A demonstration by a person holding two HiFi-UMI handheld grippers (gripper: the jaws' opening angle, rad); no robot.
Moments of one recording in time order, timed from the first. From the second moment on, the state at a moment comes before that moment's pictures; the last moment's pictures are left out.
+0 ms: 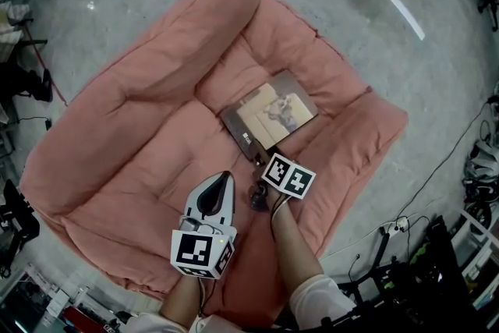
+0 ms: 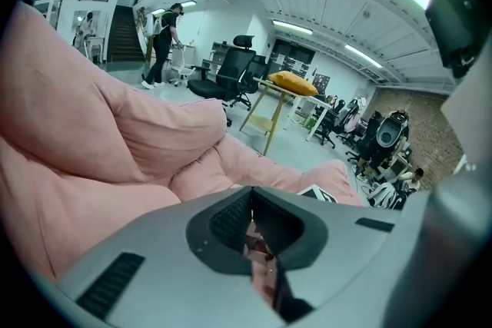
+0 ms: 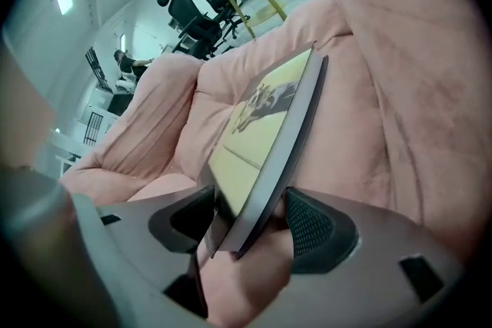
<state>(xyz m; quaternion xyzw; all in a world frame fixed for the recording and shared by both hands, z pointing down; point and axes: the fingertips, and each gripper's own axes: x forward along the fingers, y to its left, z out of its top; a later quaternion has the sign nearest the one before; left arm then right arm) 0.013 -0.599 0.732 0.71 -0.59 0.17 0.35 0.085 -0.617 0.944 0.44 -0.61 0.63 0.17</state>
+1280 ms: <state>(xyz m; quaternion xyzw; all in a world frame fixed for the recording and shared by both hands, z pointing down) -0.016 -0.602 0.704 0.69 -0.63 0.13 0.33 0.058 -0.690 0.859 0.48 -0.65 0.57 0.18</state>
